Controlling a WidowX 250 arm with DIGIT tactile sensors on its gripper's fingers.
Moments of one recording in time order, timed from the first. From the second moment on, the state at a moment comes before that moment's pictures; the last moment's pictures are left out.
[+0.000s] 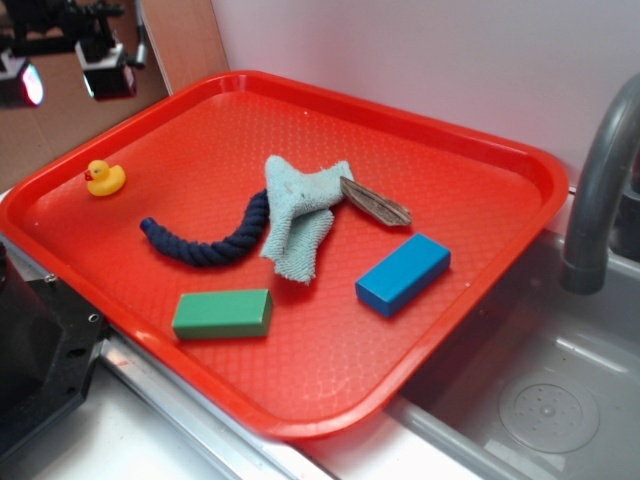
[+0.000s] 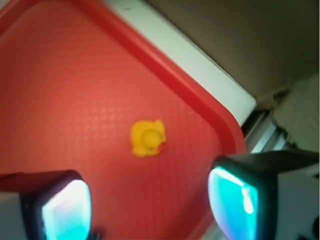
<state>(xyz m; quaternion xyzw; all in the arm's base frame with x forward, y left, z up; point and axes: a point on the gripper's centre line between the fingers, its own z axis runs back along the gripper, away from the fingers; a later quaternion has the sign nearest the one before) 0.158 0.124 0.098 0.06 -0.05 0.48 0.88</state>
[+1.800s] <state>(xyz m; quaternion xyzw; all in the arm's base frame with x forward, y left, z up) 0.162 0.142 0.013 0.10 -0.03 0.43 0.90</state>
